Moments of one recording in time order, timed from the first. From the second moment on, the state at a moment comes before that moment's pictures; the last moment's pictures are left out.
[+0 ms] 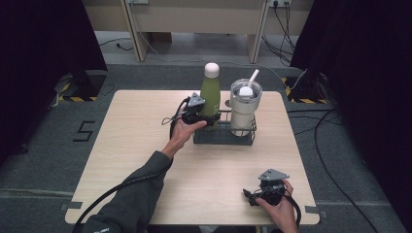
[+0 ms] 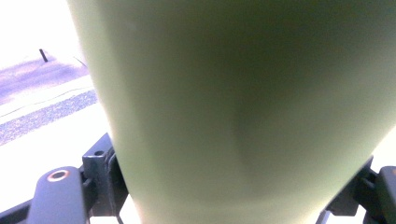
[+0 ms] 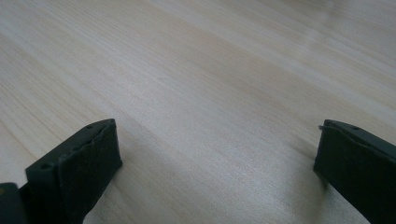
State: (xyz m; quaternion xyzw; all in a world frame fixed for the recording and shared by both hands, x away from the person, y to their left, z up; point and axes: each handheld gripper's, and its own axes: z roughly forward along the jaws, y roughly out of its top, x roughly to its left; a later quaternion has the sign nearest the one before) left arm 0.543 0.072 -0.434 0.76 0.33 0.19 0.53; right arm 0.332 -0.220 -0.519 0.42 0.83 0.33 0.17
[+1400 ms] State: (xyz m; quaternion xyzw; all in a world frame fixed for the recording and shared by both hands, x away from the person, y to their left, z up) left arm 0.536 0.074 -0.452 0.77 0.31 0.19 0.53; right arm 0.332 -0.220 -0.518 0.41 0.83 0.33 0.17
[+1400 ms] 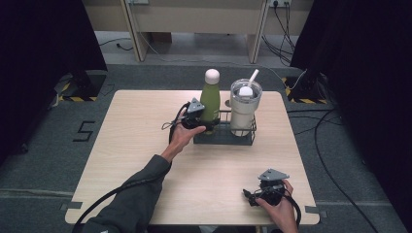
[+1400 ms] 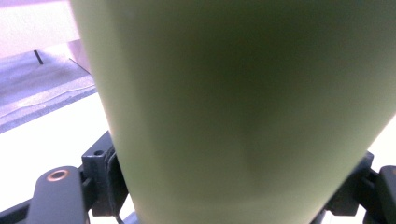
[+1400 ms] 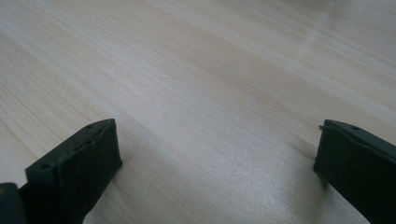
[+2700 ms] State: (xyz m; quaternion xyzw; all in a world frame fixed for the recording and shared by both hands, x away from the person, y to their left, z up) left arm 0.524 0.090 -0.440 0.75 0.32 0.19 0.54; right arm 0.332 -0.220 -0.518 0.41 0.83 0.33 0.17
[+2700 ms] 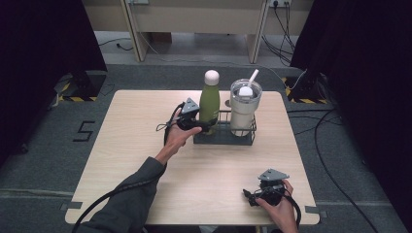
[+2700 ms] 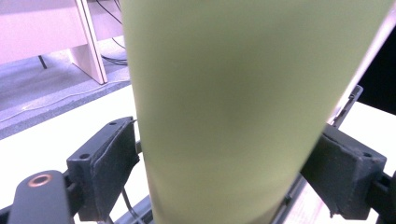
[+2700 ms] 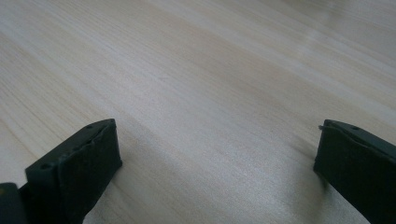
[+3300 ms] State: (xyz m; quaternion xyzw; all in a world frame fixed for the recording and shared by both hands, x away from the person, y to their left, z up) left arm 0.512 0.101 -0.433 0.76 0.32 0.18 0.54; right arm 0.332 -0.220 -0.518 0.41 0.83 0.33 0.17
